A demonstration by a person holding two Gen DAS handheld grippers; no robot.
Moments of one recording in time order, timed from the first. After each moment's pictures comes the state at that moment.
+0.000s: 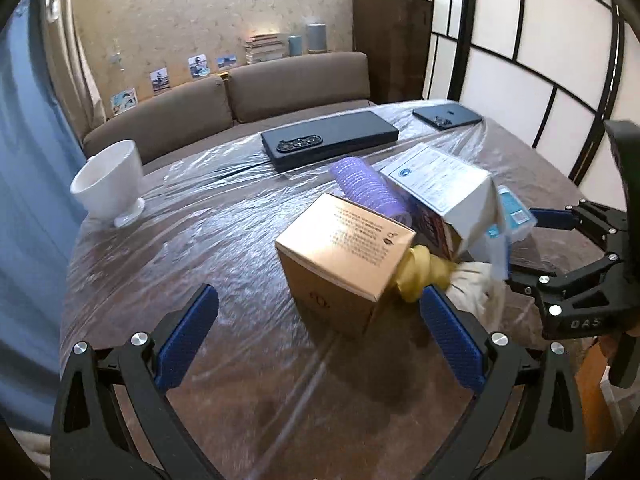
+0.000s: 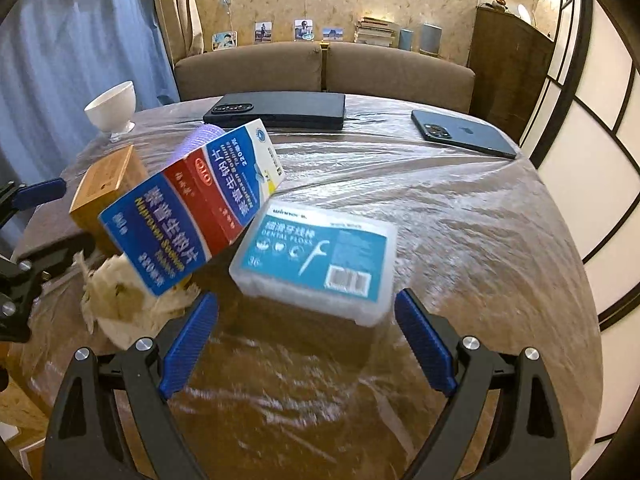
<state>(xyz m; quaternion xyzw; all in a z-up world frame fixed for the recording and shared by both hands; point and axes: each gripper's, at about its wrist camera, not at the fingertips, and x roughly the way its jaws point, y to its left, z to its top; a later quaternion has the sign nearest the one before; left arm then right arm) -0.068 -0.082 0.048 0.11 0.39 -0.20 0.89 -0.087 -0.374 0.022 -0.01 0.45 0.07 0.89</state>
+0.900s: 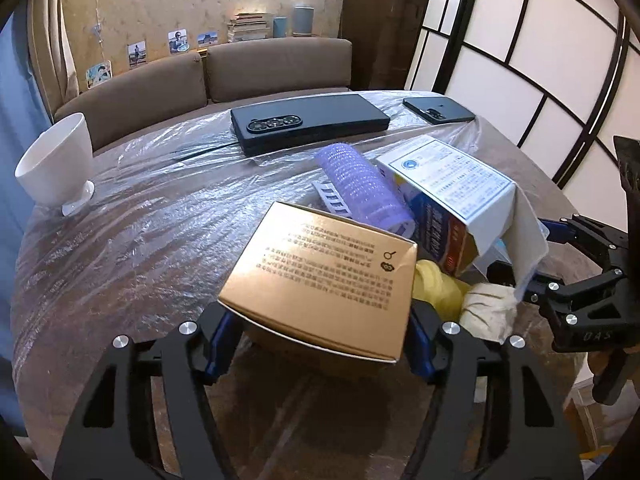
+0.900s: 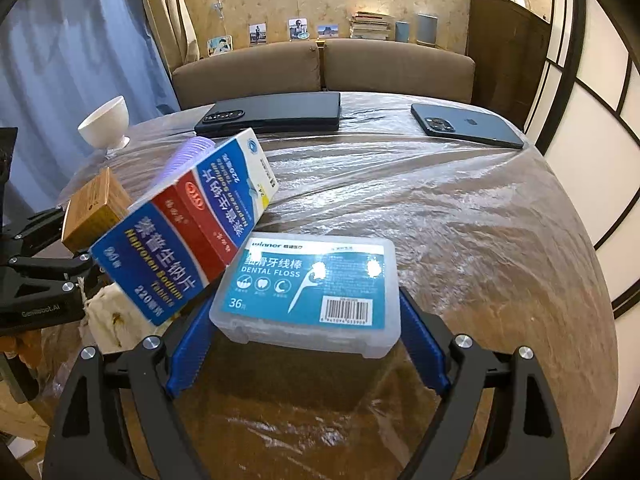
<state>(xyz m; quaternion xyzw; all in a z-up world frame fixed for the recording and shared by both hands) -0.042 -0.087 0.028 0.06 0.43 -0.25 0.87 -0.084 -0.384 0.023 0.02 0.45 0.08 0.89</state>
